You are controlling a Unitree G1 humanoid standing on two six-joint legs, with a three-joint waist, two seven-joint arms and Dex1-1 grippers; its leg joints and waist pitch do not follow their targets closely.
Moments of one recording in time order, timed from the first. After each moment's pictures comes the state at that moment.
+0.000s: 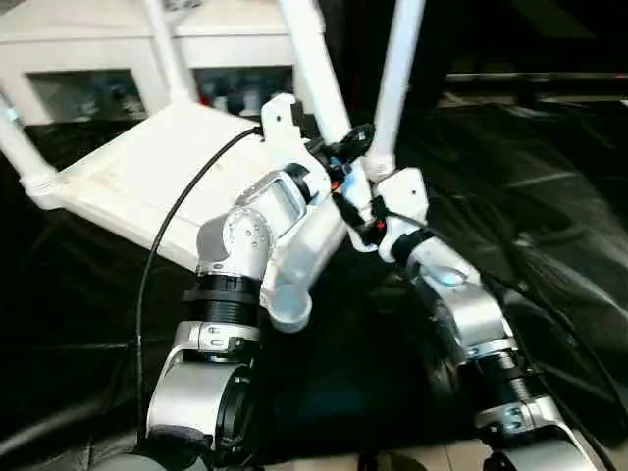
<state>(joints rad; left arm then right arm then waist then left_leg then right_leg) -0.87 -0.12 0.24 0.42 -0.52 0.59 -0.21 -0.52 -0.09 0.12 0.34 0.04 0.07 0.35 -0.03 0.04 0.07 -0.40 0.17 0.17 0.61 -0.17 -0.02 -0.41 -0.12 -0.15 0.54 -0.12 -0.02</state>
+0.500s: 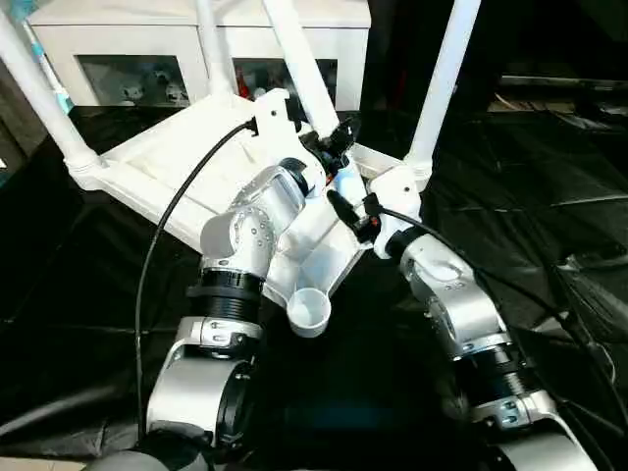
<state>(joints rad) -0.89 -0.08 0.19 0.46 -0.46 0.50 -0.25 -0.54 -0.09 0.11 0.35 0.09 0.08 0.41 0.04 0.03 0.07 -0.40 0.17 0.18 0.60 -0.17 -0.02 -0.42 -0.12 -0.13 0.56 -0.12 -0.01</state>
